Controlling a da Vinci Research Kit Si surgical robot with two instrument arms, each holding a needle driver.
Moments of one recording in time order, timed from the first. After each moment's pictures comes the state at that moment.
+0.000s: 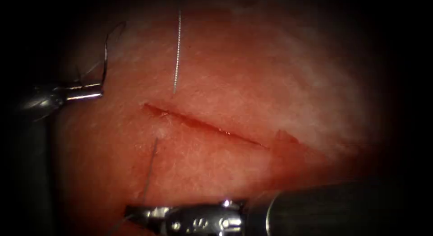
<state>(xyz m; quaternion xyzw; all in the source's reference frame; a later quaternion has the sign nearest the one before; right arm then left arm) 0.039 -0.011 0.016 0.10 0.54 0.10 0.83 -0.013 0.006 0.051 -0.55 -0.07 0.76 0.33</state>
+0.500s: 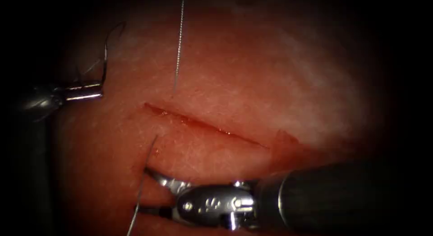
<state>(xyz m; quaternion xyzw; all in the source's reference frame) 0.036 -0.006 0.022 0.05 0.54 0.12 0.83 -0.013 0.006 0.051 -0.55 -0.07 0.76 0.33</state>
